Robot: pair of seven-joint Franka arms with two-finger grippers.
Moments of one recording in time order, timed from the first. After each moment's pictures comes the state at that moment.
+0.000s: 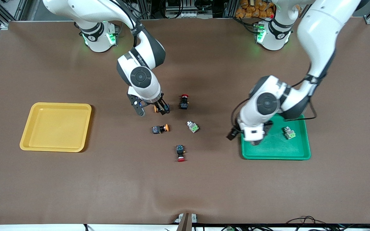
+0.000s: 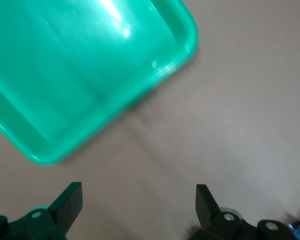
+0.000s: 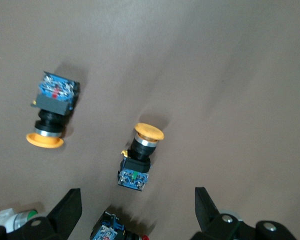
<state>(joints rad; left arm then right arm) 0.01 0.63 -0.58 -1.69 0.28 2.21 -1.55 0.63 0.42 0.06 -1.88 0.10 2.19 1.66</state>
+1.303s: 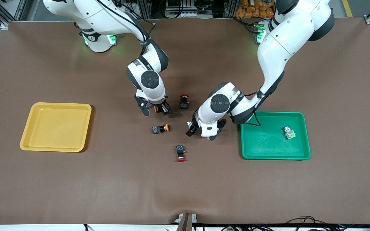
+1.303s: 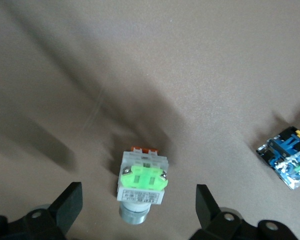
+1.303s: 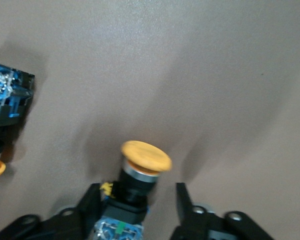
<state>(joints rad) -0.23 0.90 -0.55 -1.54 0.28 2.44 -1.71 0.67 0.53 0.04 -1.98 0.04 2.44 1.71</state>
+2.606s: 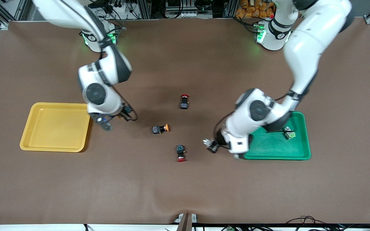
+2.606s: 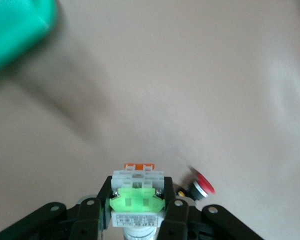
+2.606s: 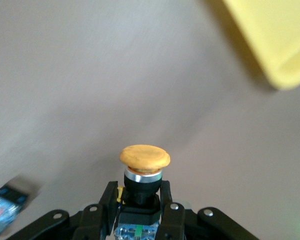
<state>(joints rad) 0.05 0.79 -0.65 -1.49 0.28 2.36 -1.48 0.33 0.34 0.00 -1.97 0.01 2.09 1.01</state>
